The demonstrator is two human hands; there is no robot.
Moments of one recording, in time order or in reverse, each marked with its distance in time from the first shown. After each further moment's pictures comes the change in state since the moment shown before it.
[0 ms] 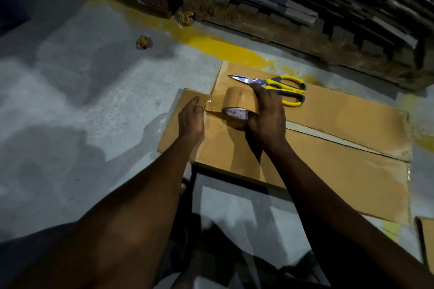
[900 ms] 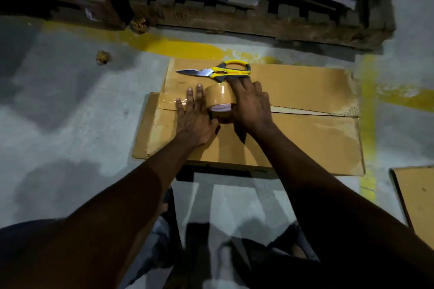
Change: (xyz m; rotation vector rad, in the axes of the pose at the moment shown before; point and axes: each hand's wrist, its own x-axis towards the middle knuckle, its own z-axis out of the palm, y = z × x) left_hand -0.053 0.045 0.093 0.994 -0.248 0.573; right_hand -0.024 0.057 -0.073 -0.346 -0.164 0.069
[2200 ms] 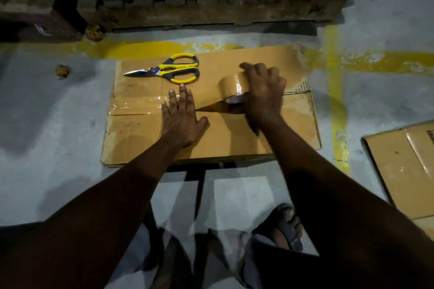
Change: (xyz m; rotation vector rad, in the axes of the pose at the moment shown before) left_hand 0.007 0.092 0.015 0.026 -0.043 0.022; right_hand -0.055 0.129 -0.037 -0.002 0.249 0.216
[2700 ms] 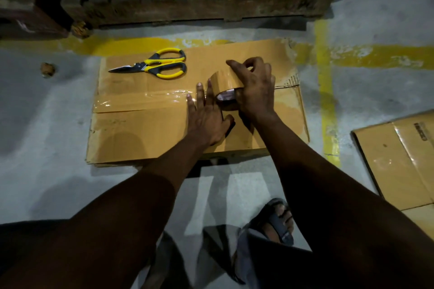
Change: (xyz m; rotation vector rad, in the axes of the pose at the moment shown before) left_hand -0.002 0.089 0.002 -0.012 0.035 0.153; right_hand -0.004 0.018 0.001 0.132 0.051 -0.007
